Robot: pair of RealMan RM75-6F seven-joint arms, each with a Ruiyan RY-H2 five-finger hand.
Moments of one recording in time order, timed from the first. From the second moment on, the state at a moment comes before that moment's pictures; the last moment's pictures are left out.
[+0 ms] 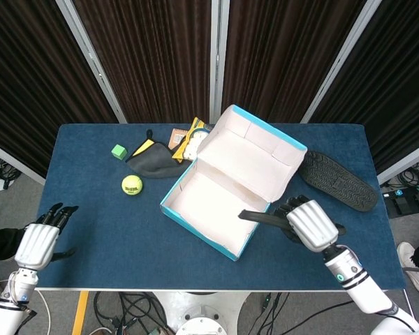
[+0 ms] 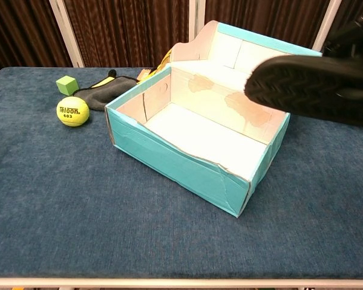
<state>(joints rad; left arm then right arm) -0.17 -1.31 0.00 -1.42 1.59 1.43 0.04 0.55 -1.10 -0.05 -1.85 -1.54 1.26 -0.27</state>
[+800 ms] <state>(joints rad) -0.18 -1.35 0.02 -1.41 1.58 1.40 0.07 0.51 -1.12 -0.10 -1.58 -1.73 1.22 -0.12</state>
